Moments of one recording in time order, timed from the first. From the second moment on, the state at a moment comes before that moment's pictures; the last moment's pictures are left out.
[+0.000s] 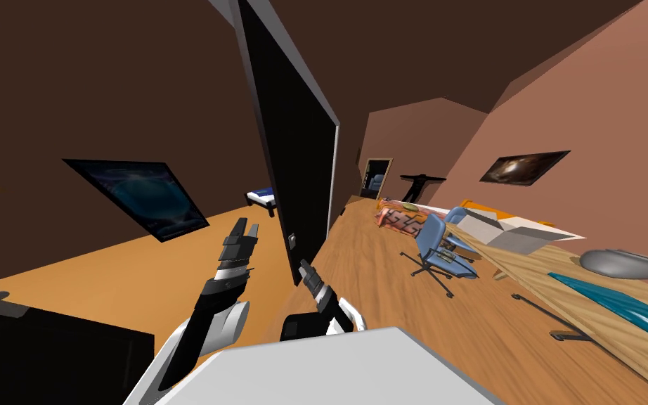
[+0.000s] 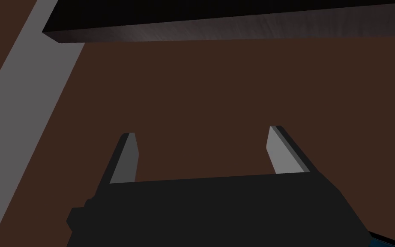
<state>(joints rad) 0.03 -0.17 0.79 -1.23 0.02 -0.74 -0.15</state>
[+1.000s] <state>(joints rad) -0.05 -0.18 0.94 -1.02 0.01 -0.76 -0.17</state>
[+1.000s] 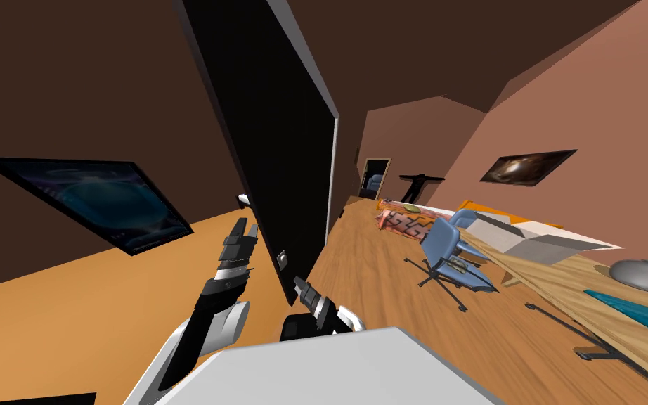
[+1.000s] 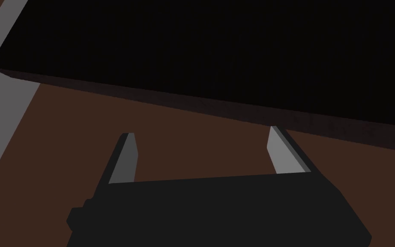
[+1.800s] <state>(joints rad) -0.08 -0.18 1.00 -0.92 0.01 -0.78 -0.17</state>
